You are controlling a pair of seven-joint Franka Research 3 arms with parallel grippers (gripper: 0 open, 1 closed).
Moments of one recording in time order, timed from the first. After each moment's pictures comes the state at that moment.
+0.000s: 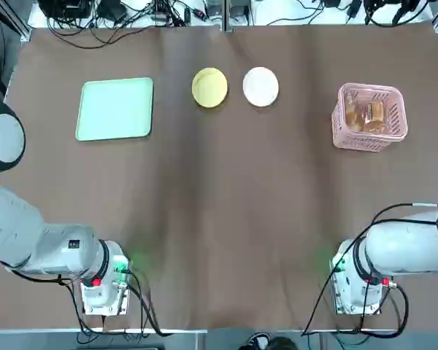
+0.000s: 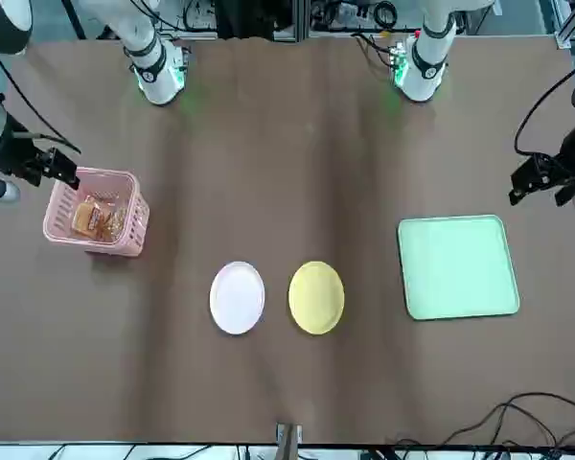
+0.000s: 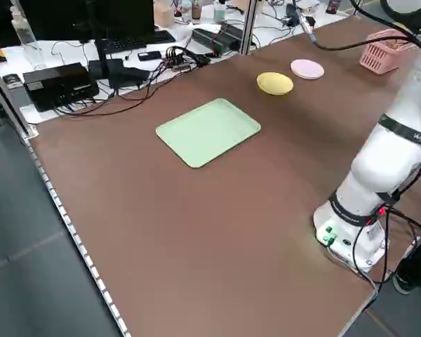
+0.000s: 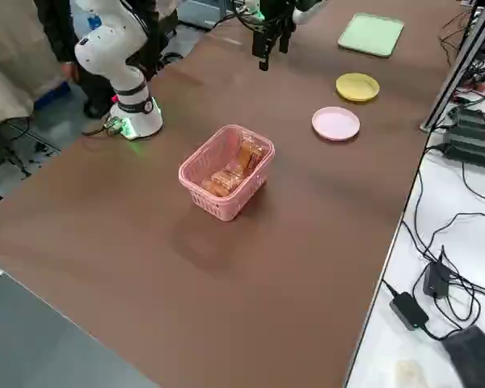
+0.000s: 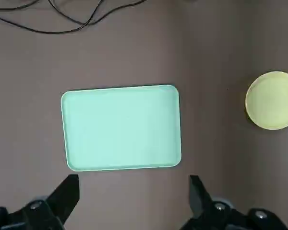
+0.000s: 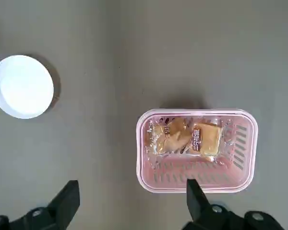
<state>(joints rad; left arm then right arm) 0.01 0.10 -0.06 -1.44 0.00 1.63 -0.02 -0.01 -0.02 0.03 -1.68 0.00 1.63 0.11</state>
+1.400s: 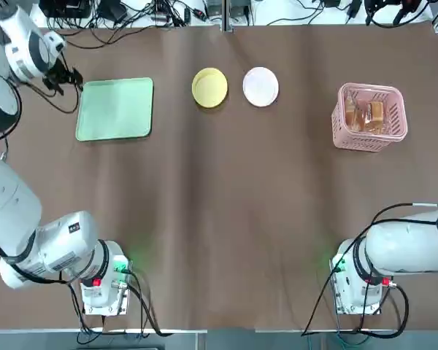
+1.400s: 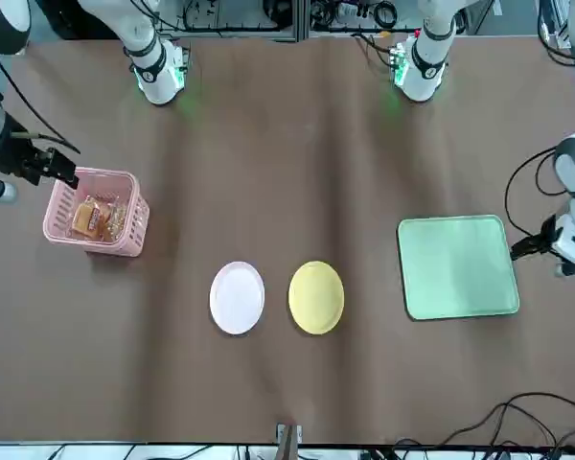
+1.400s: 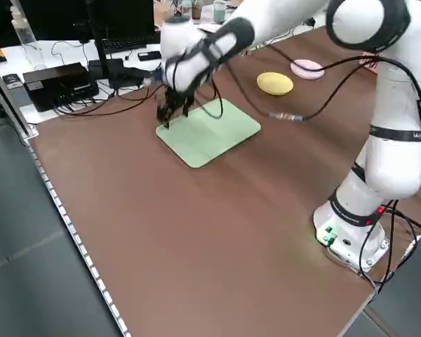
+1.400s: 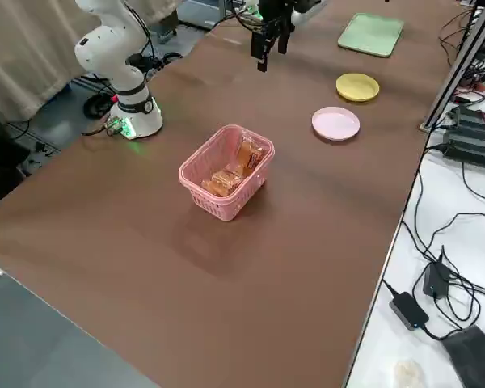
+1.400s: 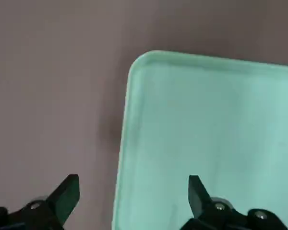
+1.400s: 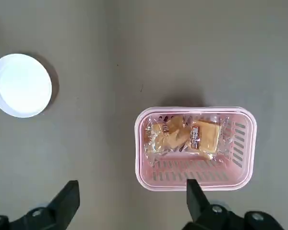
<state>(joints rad) 0.40 0.42 -0.05 -2.01 0.00 2.49 0.22 -0.01 -0.02 0.02 -1.68 0.00 1.63 0.11</state>
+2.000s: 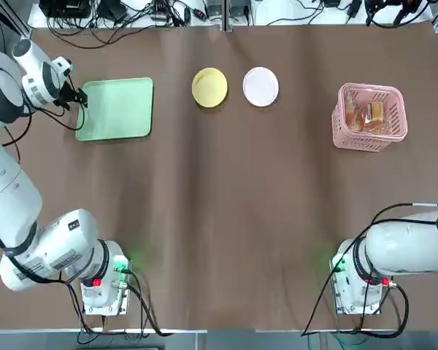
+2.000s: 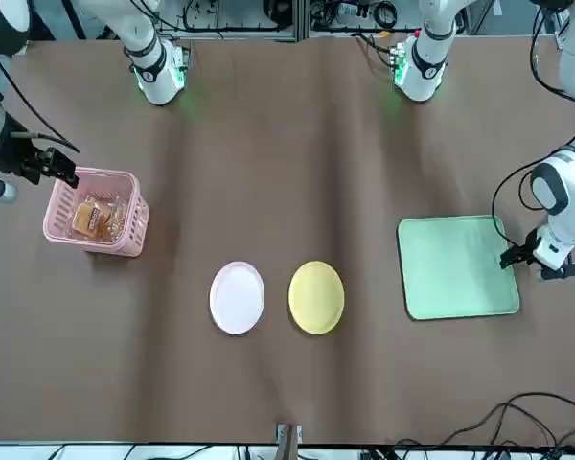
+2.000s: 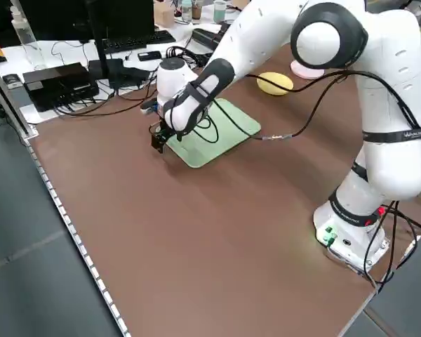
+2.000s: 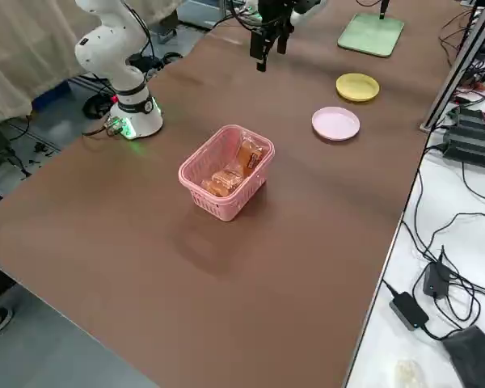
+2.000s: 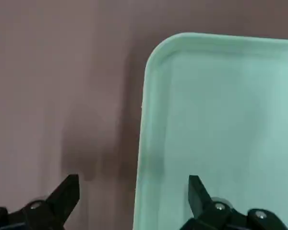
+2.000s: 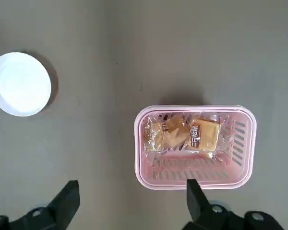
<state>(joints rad) 0.44 0.56 -0.06 -1.99 0.00 2.67 0.28 -0.01 -0.02 0.02 -1.68 0.00 1.62 0.11</state>
